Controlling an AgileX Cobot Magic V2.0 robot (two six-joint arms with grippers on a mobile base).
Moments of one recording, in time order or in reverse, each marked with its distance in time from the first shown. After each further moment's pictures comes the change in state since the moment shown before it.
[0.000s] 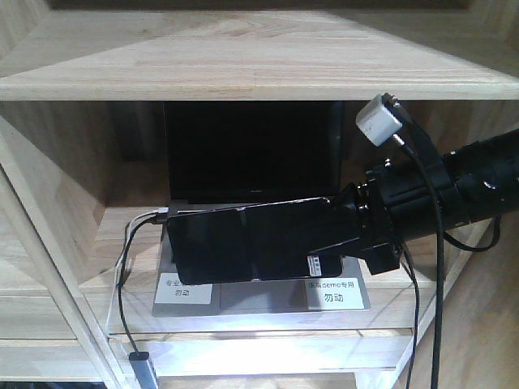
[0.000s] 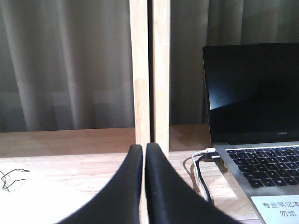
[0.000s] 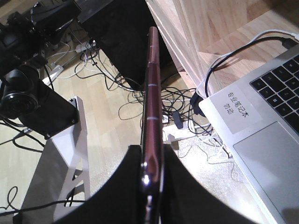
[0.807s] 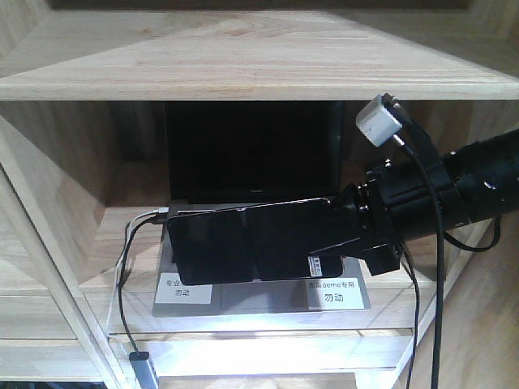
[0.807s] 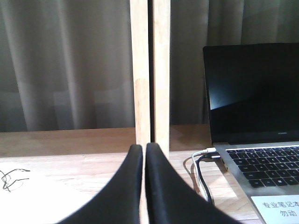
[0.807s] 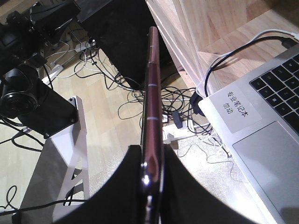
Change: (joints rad) left arm 0.000 0.000 0.000 0.000 0.000 0.000; right arm 0.000 0.000 0.000 -0.007 -0.001 0.000
